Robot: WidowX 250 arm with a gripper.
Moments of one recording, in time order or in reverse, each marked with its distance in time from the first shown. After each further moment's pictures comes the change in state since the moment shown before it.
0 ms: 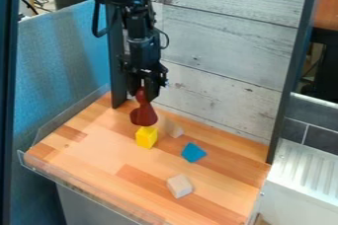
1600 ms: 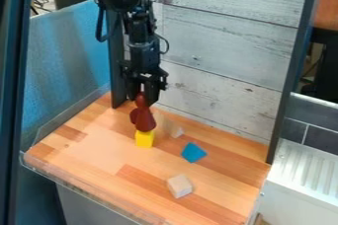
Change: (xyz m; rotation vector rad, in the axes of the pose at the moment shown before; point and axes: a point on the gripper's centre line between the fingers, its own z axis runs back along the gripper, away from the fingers) arm 0.000 0.002 -0.012 -0.012 0.055 0.040
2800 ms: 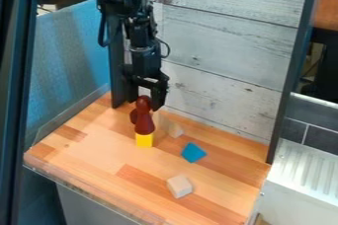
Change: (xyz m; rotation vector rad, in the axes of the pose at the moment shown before) arm 0.002 -0.001 -0.011 -0.021 0.003 -0.003
